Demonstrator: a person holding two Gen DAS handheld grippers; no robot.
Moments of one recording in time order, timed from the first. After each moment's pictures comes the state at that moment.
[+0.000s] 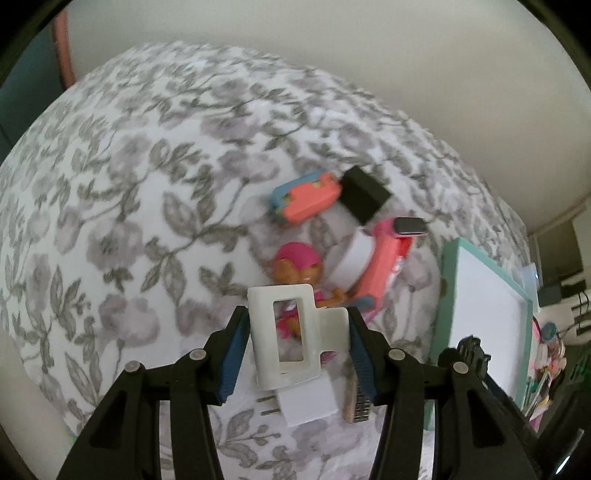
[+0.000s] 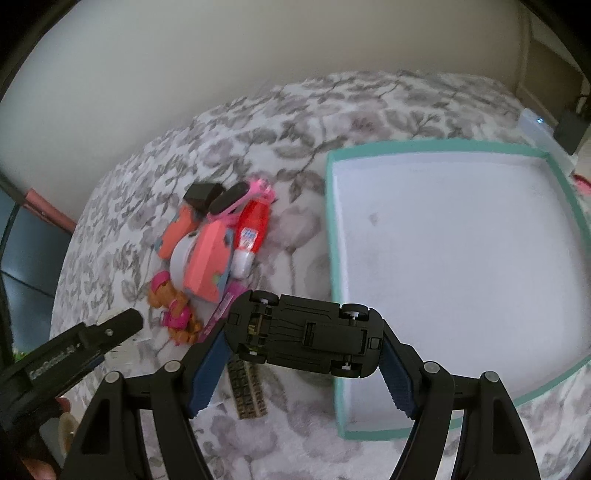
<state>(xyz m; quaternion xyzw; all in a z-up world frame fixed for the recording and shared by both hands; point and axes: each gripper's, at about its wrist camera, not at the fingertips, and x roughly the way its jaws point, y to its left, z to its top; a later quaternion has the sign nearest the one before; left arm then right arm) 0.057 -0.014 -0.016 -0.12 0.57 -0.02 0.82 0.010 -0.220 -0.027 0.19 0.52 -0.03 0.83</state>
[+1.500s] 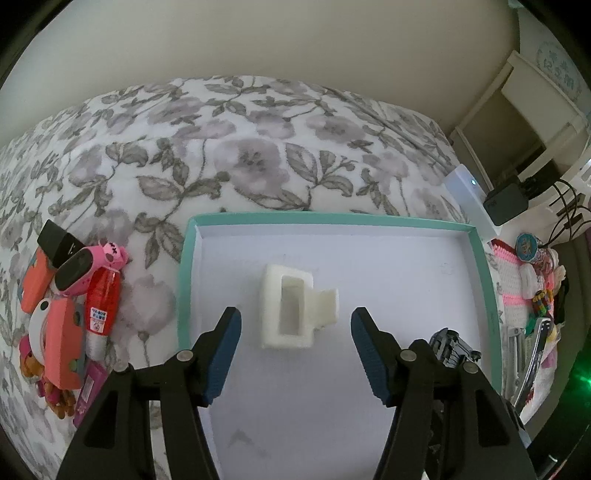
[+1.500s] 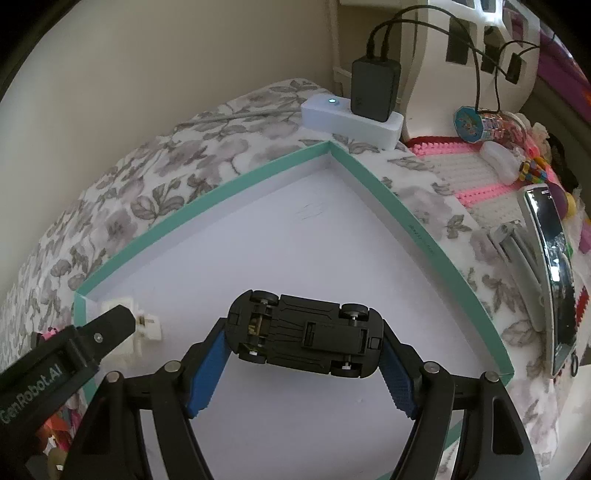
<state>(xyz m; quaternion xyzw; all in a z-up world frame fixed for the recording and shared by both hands) 0.094 -0.252 -0.035 0.02 0.58 -0.18 0.80 -0.007 -0.396 -0.058 0.24 0.48 -0.28 0.80</state>
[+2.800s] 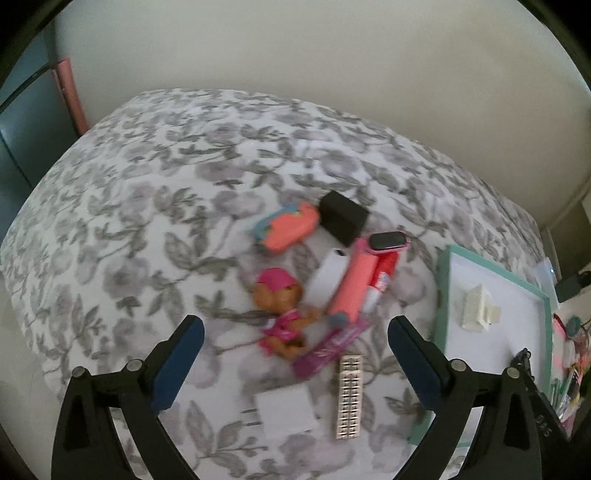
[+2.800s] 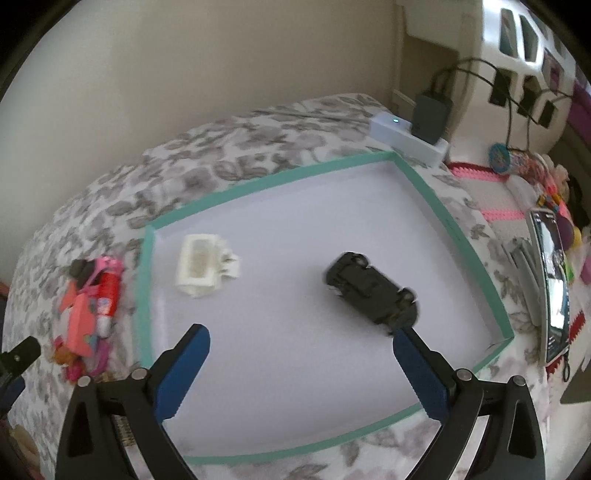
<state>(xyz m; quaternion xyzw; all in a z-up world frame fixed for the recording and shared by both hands) 0.044 -0.038 0.020 -0.04 0.52 0.04 0.85 -0.029 -0.319 -0.019 0.18 0.47 -0.19 0.84</state>
